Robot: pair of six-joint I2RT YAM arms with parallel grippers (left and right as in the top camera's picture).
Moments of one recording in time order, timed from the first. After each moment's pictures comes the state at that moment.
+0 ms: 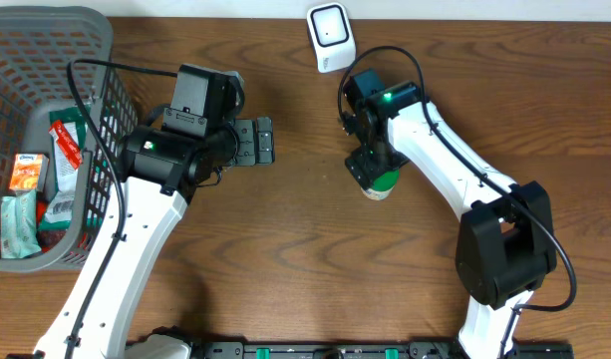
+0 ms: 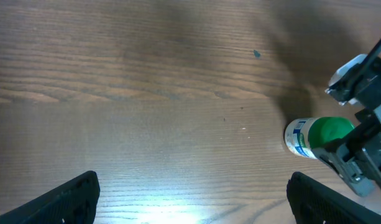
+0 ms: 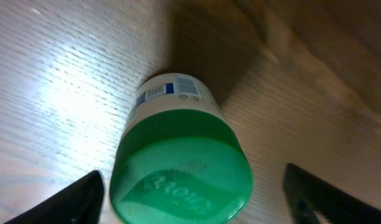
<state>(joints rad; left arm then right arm) -0.30 1.40 1.39 -0.96 0.07 -0.31 0.45 1.99 1.62 -1.19 0.14 -0.09</state>
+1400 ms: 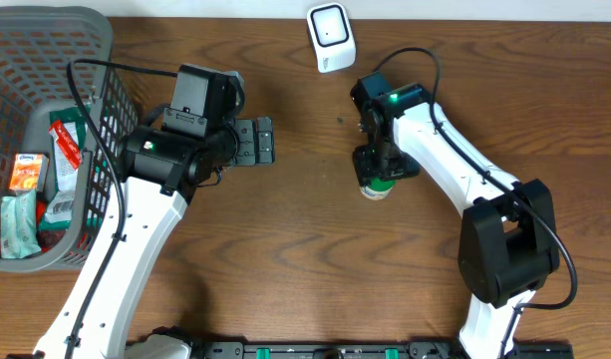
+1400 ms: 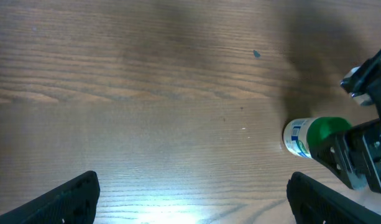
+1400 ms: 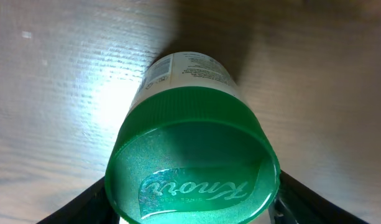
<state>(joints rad) -0.30 1.40 1.39 -0.96 0.07 -0.31 0.43 1.99 1.57 -1.19 0.03 0.21</state>
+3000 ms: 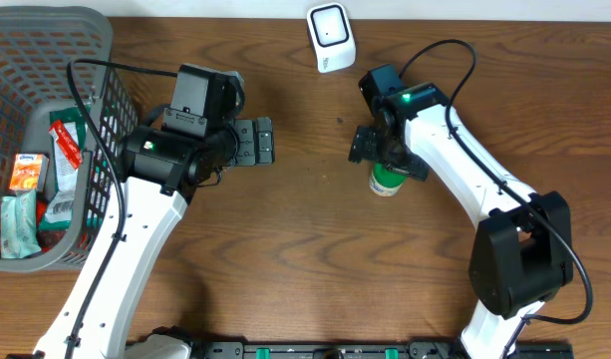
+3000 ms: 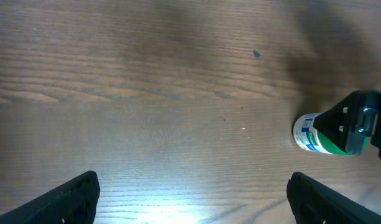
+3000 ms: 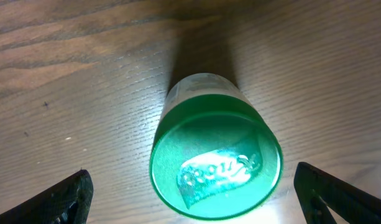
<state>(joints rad) -0.30 1.40 1.39 -0.96 0.07 -0.31 0.40 1.92 1.55 -1.11 0.07 0.73</state>
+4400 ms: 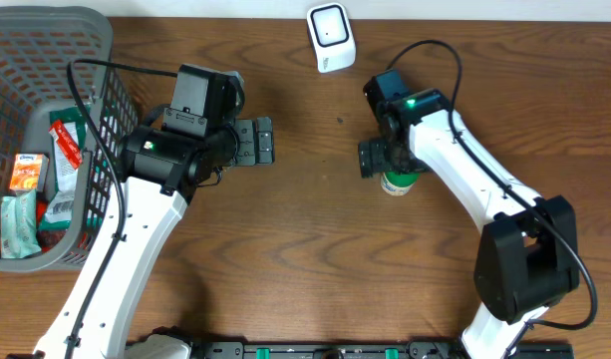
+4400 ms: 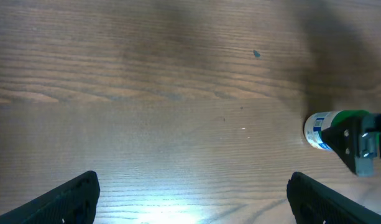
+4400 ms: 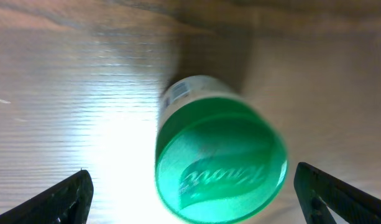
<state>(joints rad) -0.30 1.40 1.39 -0.96 0.07 -0.31 0.39 1.89 1.49 -1.09 0.12 0.39</state>
